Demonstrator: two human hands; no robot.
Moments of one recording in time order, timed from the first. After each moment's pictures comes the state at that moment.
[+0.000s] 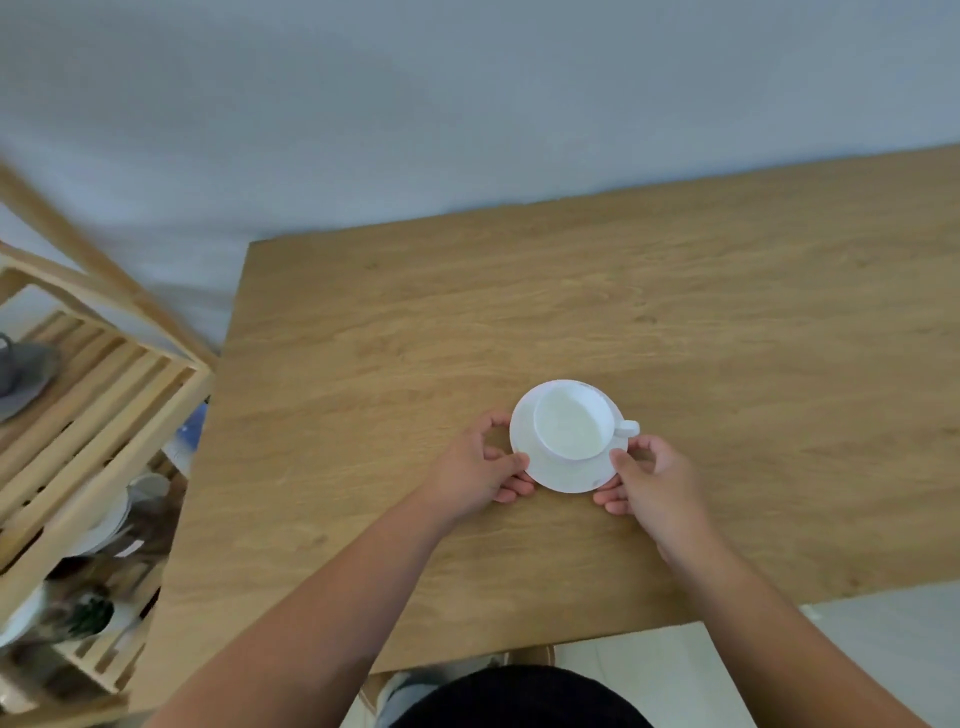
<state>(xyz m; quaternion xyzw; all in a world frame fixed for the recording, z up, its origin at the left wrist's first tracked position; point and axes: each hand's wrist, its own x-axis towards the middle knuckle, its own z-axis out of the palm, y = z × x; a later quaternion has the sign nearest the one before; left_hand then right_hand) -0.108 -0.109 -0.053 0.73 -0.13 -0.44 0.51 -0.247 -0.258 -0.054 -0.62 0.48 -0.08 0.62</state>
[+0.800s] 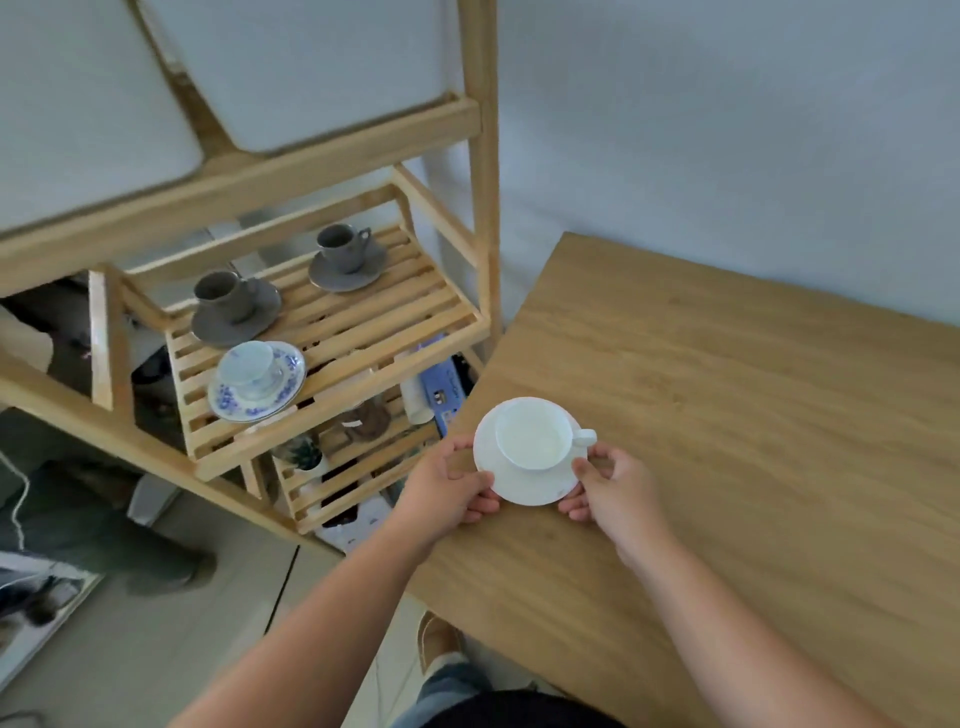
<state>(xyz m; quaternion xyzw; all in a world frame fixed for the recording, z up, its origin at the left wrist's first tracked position) -0.087 0.110 -0.049 0.74 0.18 -0.23 0.60 -0.095 -0.086 -0.059 -0.73 0.25 0.10 0.63</state>
